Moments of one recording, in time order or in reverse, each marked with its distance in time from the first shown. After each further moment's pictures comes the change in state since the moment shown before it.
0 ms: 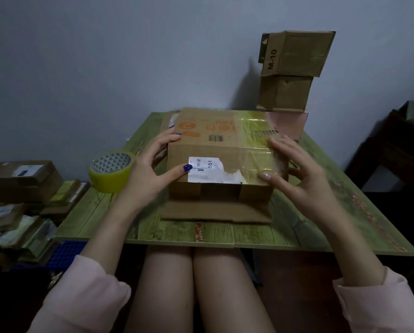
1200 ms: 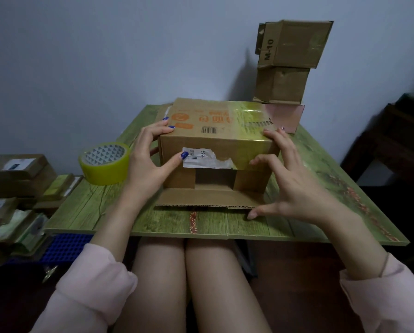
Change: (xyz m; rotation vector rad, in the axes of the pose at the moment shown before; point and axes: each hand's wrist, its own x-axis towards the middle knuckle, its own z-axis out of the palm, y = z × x) left_hand 0.003 -0.017 0.017 0.167 0.213 0.145; right_hand -0.004 0.011 -0.004 -0.572 -0.302 -0.211
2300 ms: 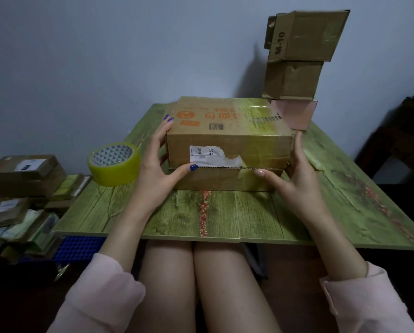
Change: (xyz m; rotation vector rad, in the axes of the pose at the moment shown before) left_hand -0.012 -0.004 0.001 -0.158 -0.084 -0.109; right_hand 0.012 -0.003 0.042 0.717 0.334 0.424
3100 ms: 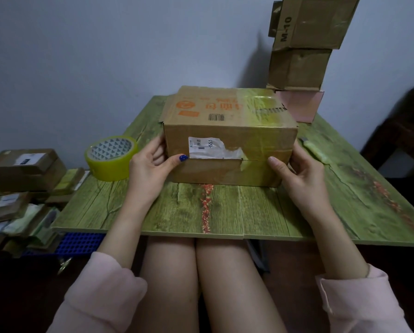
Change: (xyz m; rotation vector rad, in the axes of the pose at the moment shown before) left_hand 0.000 -0.007 -0.002 -0.188 0.077 -0.268; right_hand 0.000 0.009 0.005 0.200 0.025 0.007
